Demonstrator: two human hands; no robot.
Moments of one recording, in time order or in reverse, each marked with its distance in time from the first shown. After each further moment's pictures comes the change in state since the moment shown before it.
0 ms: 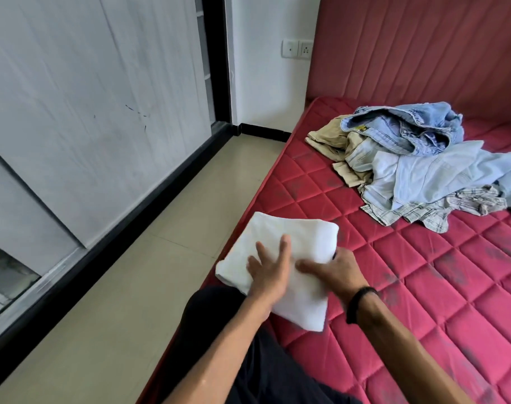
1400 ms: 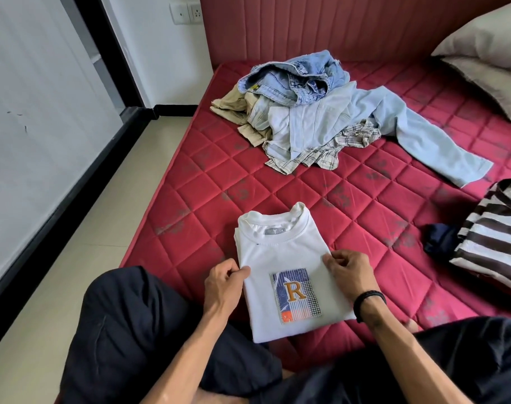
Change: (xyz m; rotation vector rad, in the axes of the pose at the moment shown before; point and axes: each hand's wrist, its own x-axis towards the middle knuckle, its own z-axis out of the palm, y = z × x) left_hand -0.040 -0.075 0.099 0.204 0.062 0.310; right_hand -0.081 0.152 -0.170 -0.137 0.457 0.173
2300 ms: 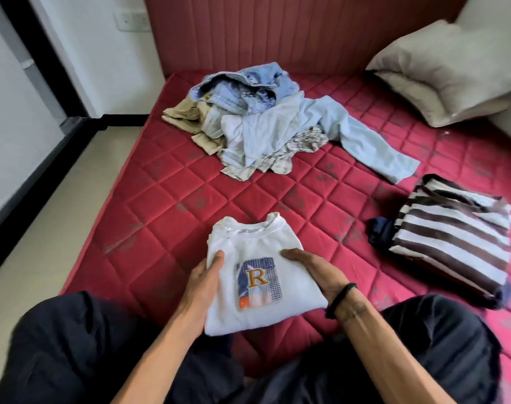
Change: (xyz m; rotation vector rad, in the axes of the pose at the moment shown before) left_hand -0.013 0.057 0.034 -0.433 -0.245 -0.101; right_hand -0.017 -0.019 -0.046 0.688 -0.462 0.354
